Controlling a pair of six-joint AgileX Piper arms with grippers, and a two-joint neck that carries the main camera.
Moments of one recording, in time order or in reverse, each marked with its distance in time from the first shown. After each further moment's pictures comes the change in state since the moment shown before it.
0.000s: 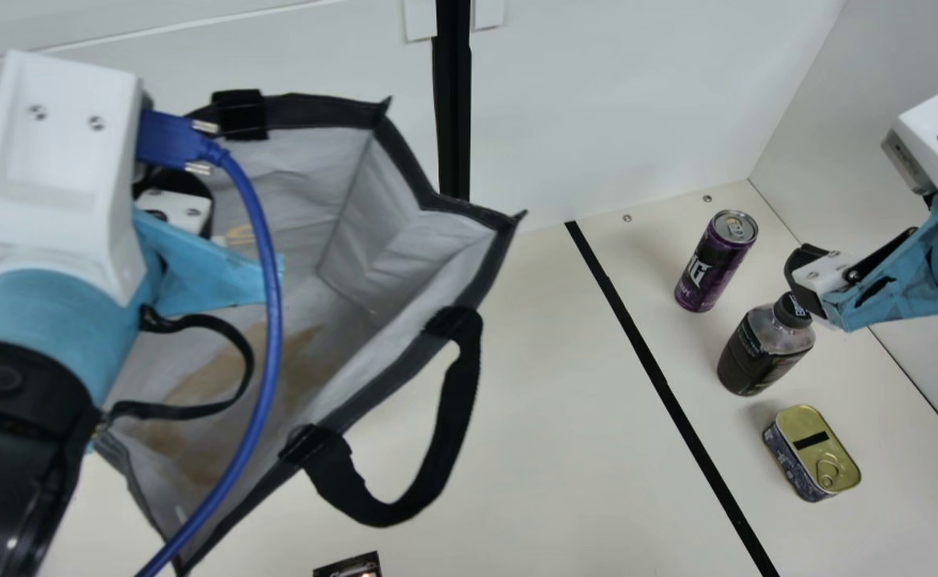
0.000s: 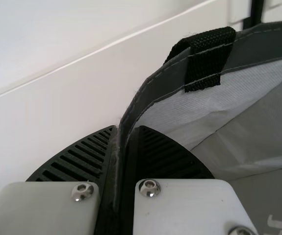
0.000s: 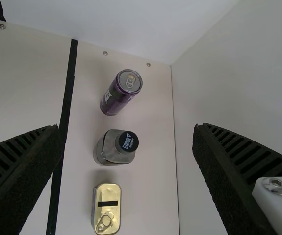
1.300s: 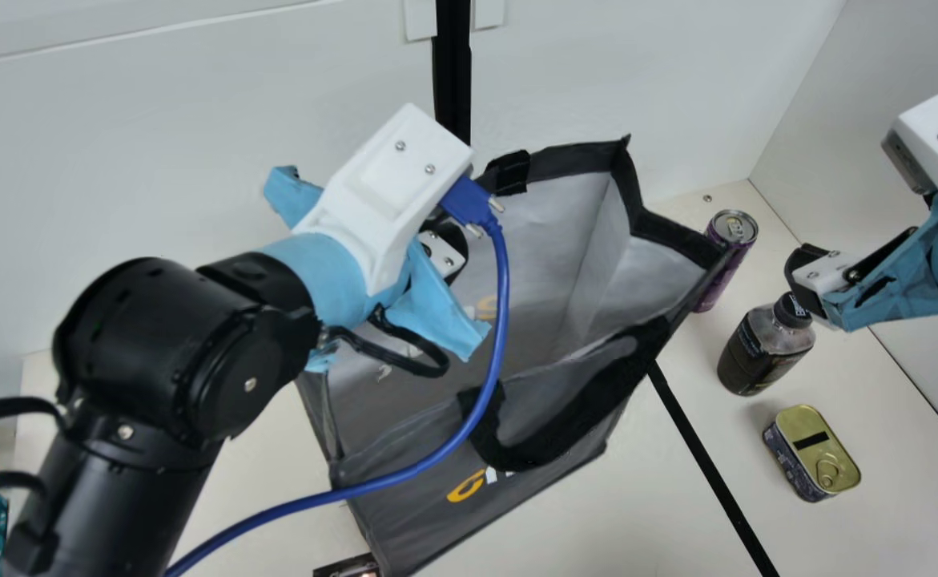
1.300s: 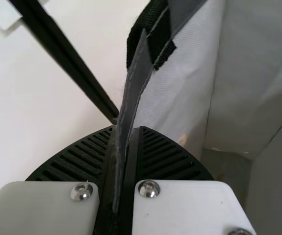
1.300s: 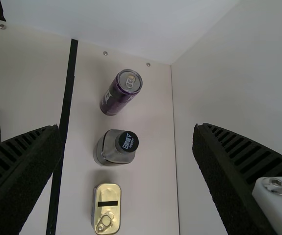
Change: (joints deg) left arm 0.2 20.5 -24.4 -39.7 2.7 36.3; right arm 0.0 0.0 0.0 0.0 0.0 0.0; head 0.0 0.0
